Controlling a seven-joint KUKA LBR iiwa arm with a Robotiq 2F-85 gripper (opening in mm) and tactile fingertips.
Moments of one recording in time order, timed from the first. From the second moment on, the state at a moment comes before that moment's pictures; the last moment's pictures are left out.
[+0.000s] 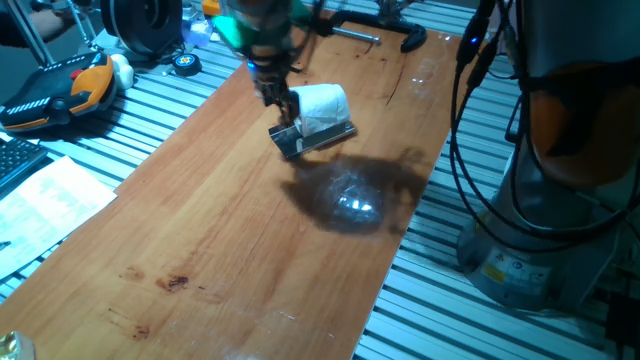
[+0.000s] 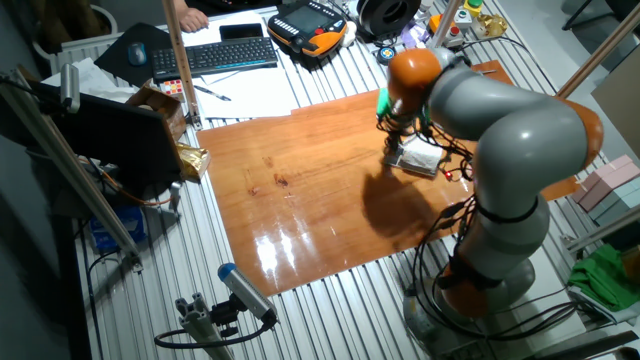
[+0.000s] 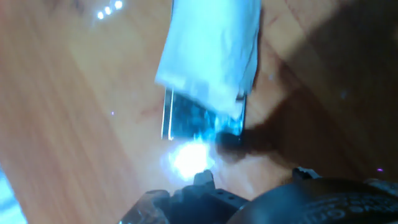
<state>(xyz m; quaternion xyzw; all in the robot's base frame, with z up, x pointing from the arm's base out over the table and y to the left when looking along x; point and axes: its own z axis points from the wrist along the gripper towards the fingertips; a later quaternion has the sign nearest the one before) 0.514 -0.010 0.164 0.85 0.53 0.00 0.06</state>
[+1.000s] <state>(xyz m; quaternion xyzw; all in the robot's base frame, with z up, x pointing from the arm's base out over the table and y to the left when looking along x) 0.528 0.092 0.183 0.76 0.65 0.02 0.08</state>
